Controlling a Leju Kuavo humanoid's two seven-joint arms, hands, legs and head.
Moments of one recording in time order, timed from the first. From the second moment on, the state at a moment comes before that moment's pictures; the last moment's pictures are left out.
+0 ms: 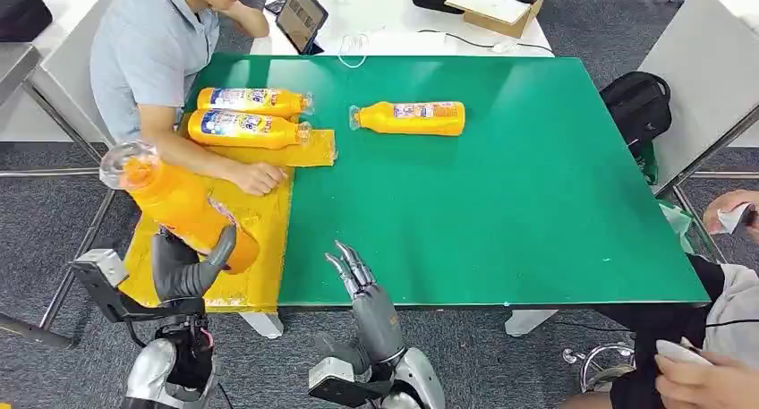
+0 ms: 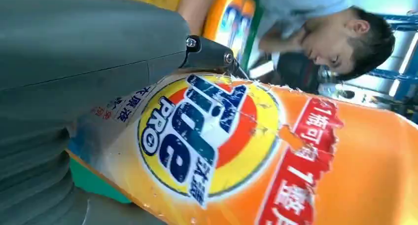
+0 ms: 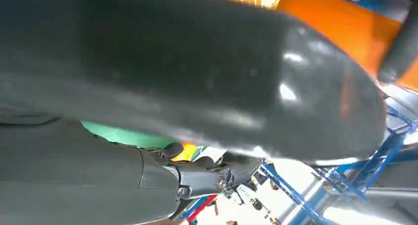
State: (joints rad) left arm -0.06 -0.12 -0.16 -1.56 0.10 0.30 -0.37; right arm -0.12 0.19 0.59 -1.07 0.53 -0.67 -0.63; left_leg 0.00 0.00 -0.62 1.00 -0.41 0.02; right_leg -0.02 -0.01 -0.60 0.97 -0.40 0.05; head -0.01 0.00
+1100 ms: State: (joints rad) left arm -0.74 0.06 -0.32 -0.50 -1.07 0.01 -0.11; right arm -0.11 0.17 0.41 -1.16 0.55 -0.60 -0.67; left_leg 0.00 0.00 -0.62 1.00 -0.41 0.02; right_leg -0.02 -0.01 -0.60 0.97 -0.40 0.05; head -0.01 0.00
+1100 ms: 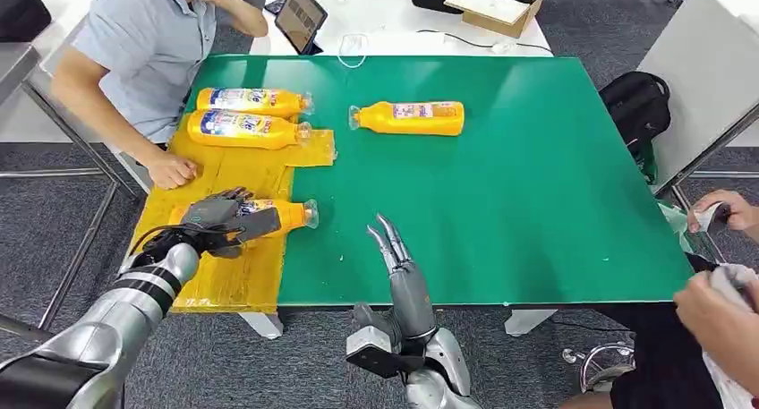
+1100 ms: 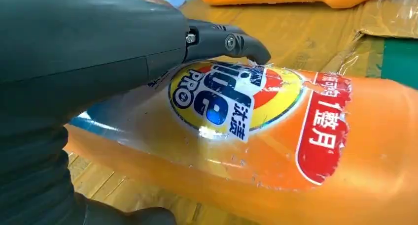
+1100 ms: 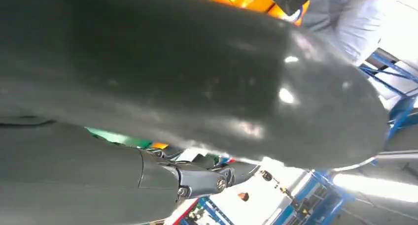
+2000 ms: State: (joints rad) left arm -0.40 -0.04 -0.12 -1.47 0.14 -0.07 -0.51; right arm -0.26 0.06 0.38 -1.01 0.80 -0.67 -0.52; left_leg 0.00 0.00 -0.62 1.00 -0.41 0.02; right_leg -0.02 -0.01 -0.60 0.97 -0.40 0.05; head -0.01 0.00
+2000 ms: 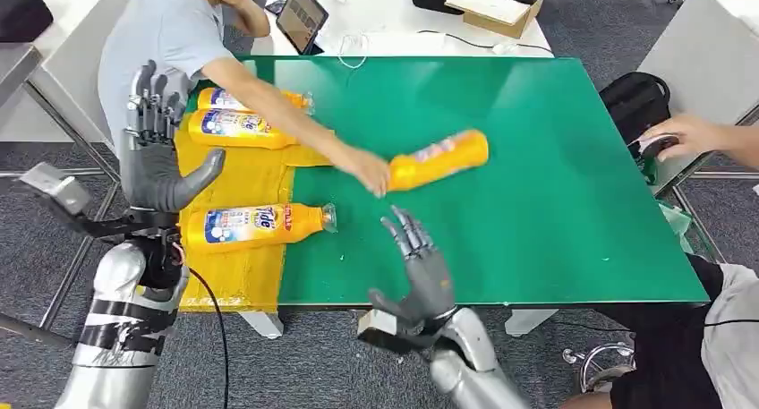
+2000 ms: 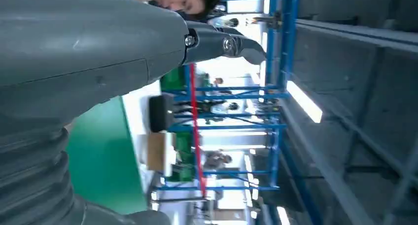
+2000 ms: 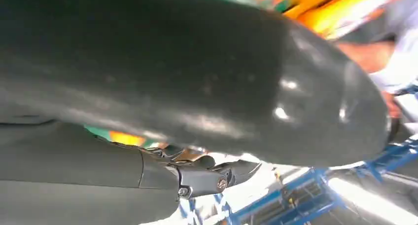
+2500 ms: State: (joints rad) left arm -0.28 -0.06 -0.13 -1.52 -0.17 0.20 -0.36; right arm -0.52 -0.08 0.29 -0.73 1.14 -0.58 -0.22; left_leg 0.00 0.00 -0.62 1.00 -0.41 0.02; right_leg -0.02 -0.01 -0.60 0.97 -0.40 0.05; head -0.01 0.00
